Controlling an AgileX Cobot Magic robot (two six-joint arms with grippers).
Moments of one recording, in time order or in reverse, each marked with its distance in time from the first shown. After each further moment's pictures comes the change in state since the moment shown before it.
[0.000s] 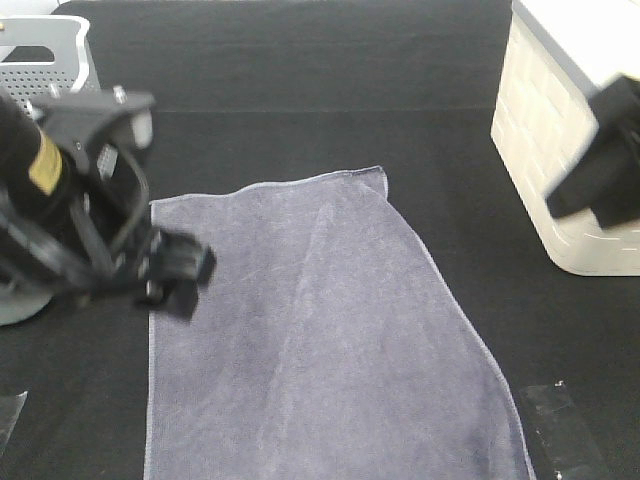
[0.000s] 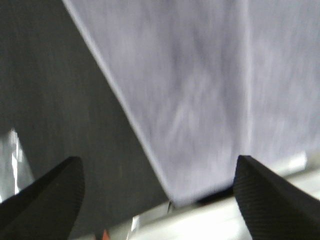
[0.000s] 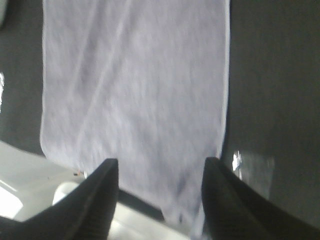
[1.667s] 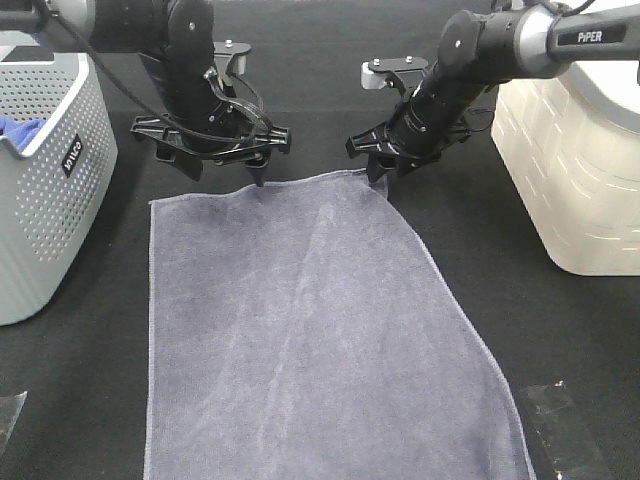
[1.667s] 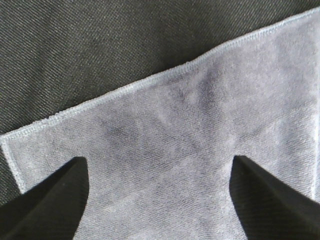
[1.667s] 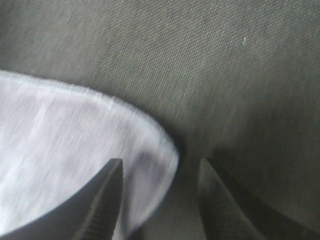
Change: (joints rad) left arm 0.248 0.786 -0.846 0.023 0.013 0.163; right arm 0.210 1.137 -0.894 -0.272 -0.445 0.044
